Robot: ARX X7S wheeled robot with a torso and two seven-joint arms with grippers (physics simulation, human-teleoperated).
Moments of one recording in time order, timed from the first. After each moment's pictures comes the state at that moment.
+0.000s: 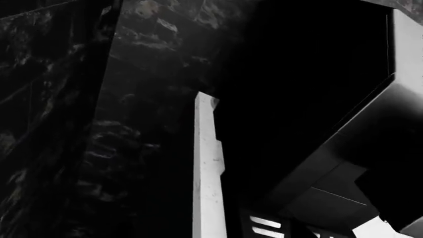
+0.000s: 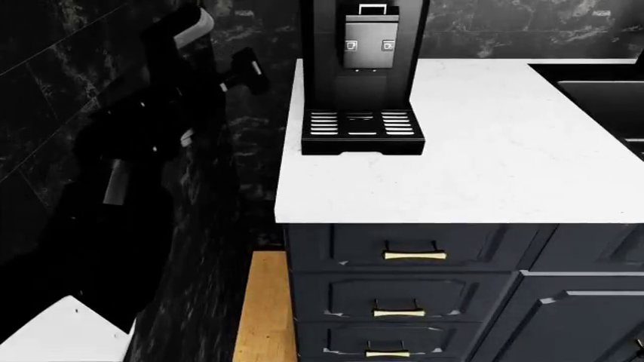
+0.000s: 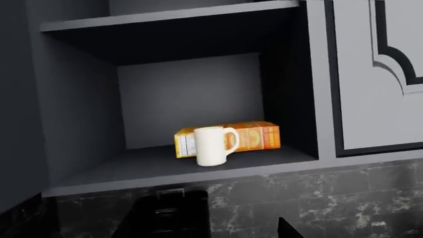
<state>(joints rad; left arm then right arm) -1.54 -0.05 -0.35 -1.30 -0.09 -0.49 0.09 2.13 0.29 -0.30 0.79 0.59 0.99 0.19</state>
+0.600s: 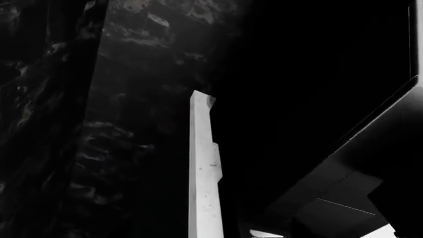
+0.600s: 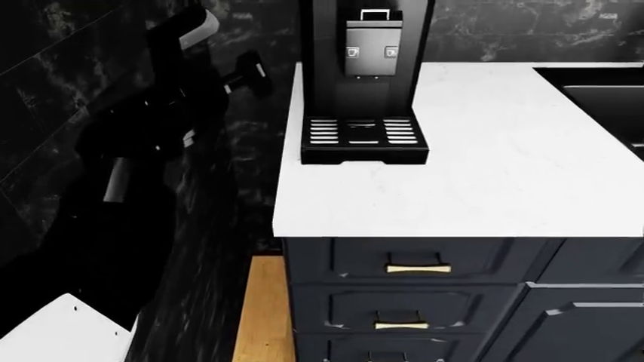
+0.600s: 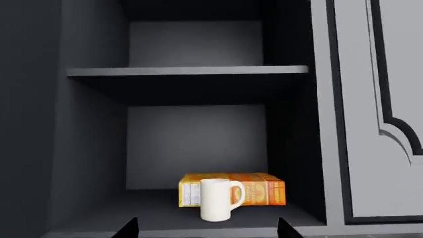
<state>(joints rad) -1.54 -0.04 -0.40 -1.31 -0.02 -0.51 0.12 2.16 0.29 -0.36 0.71 0.55 0.91 0.14</state>
